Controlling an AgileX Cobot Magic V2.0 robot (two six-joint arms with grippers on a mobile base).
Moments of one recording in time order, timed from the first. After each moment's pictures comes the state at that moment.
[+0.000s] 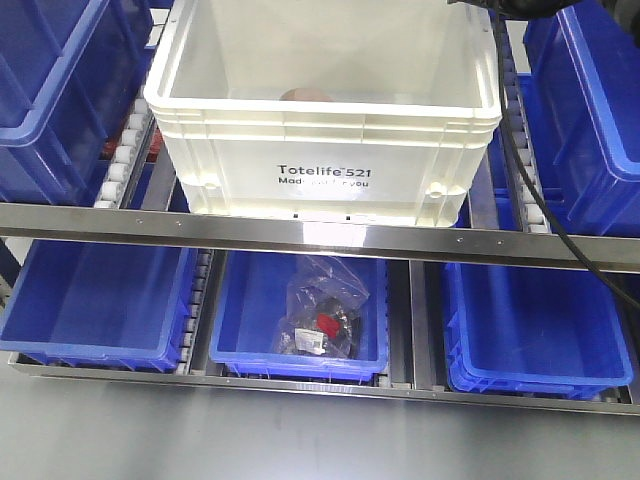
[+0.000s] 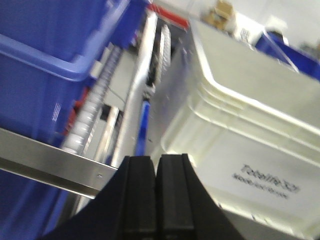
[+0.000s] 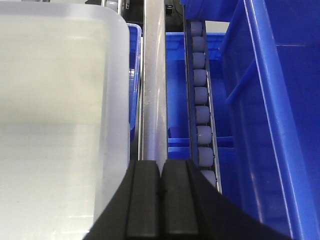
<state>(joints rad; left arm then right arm) -0.05 0.55 -0.10 -0.01 -0.25 -0.46 0.20 2.08 -2.09 -0.39 0.84 0.39</state>
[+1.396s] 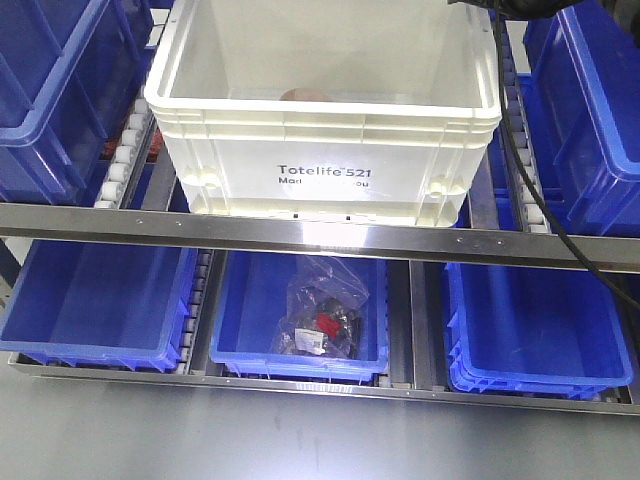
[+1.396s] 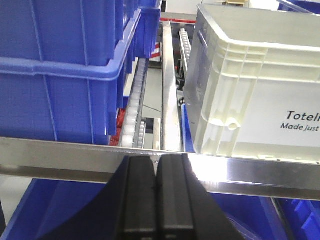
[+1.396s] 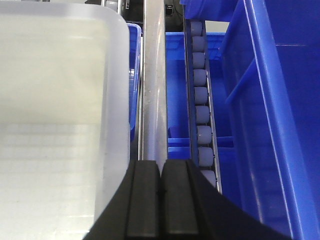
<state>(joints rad) -0.02 0.11 0.03 0.06 0.02 -0.17 0.20 2.08 -2.09 -0.39 0.84 0.39</state>
